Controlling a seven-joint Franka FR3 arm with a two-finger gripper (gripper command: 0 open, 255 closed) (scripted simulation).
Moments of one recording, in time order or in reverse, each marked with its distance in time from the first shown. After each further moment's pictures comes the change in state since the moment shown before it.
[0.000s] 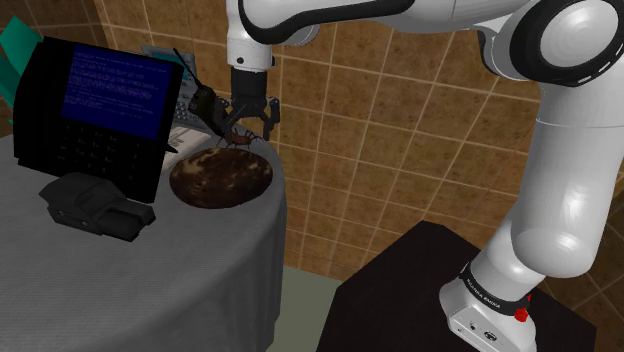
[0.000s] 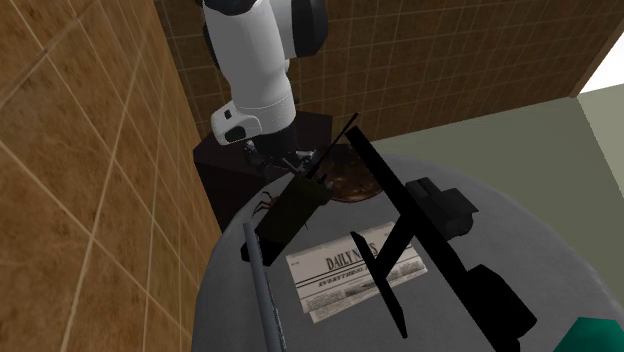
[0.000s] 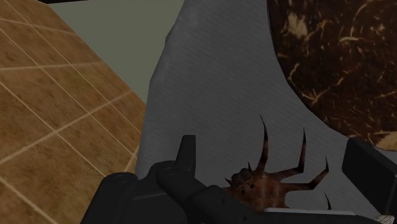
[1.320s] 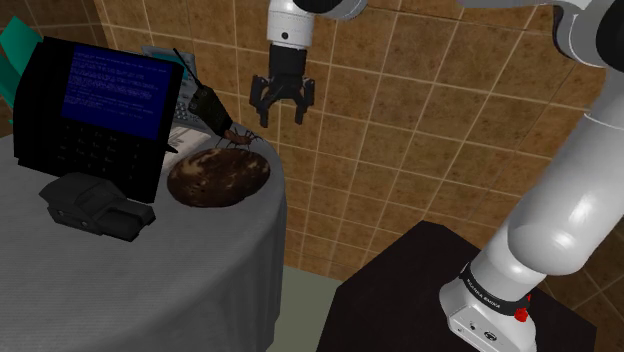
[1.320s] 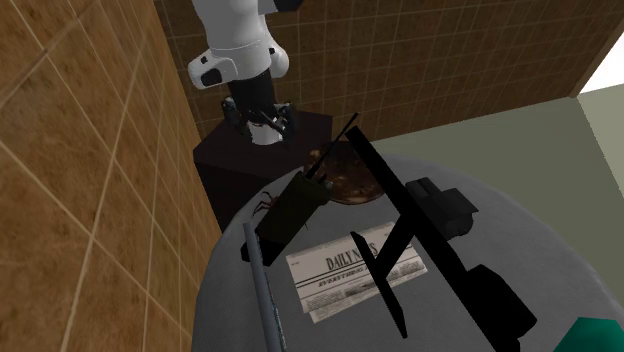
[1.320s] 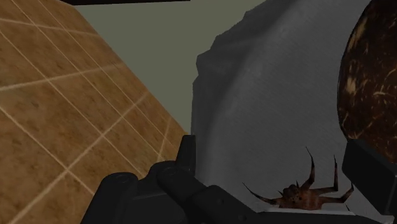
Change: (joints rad) arm -0.083 -0.282 -0.020 -0.218 0.100 -0.034 -0.154
